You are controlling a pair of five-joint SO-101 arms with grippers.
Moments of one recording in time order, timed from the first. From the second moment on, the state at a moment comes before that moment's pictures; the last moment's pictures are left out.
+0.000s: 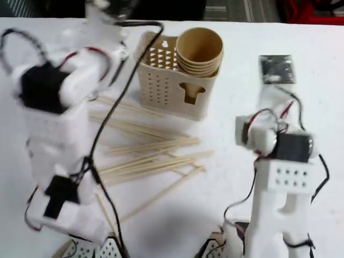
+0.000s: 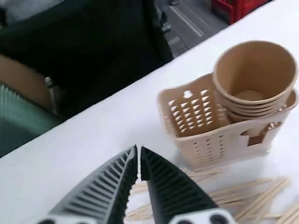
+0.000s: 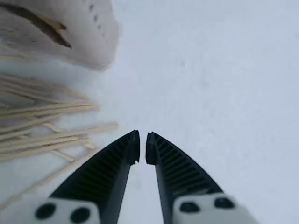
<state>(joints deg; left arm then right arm) 5.8 1.6 -58.5 102.3 -19.7 0.4 -41.6 20.4 85.8 11.4</state>
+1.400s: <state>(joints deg) -33.3 -62.9 56.5 72.6 -24.8 -45.6 -6.7 20.6 70.6 30.2</state>
